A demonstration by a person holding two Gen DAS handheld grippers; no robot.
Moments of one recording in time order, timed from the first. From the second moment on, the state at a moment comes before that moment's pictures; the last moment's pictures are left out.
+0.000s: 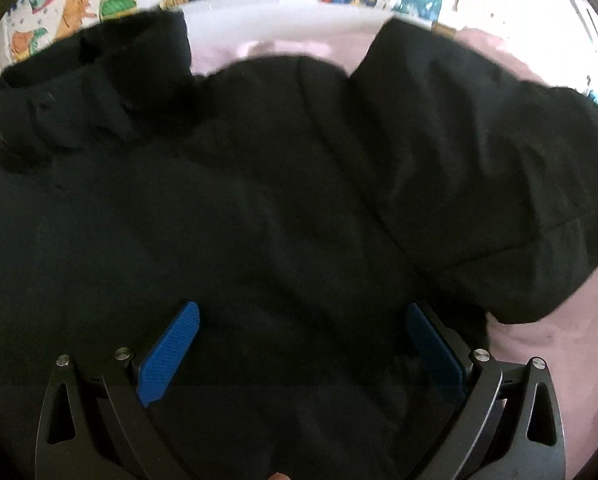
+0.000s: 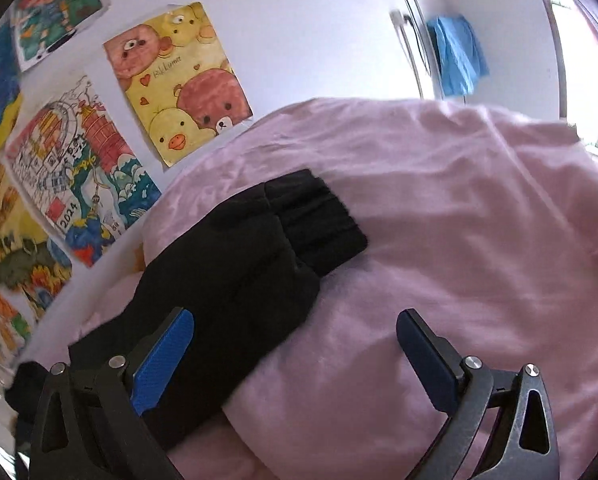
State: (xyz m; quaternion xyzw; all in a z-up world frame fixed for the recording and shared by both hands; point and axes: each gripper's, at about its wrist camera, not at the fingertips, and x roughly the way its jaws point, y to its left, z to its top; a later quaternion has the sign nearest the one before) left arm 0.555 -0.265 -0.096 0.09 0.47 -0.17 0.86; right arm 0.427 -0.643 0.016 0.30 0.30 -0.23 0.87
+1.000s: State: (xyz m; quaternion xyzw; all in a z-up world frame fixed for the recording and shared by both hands) left arm 0.542 -0.068 -0.014 -0.09 0.45 -0.15 0.87; right arm 0.461 -0.440 0.117 0.17 0.15 0.04 0.97
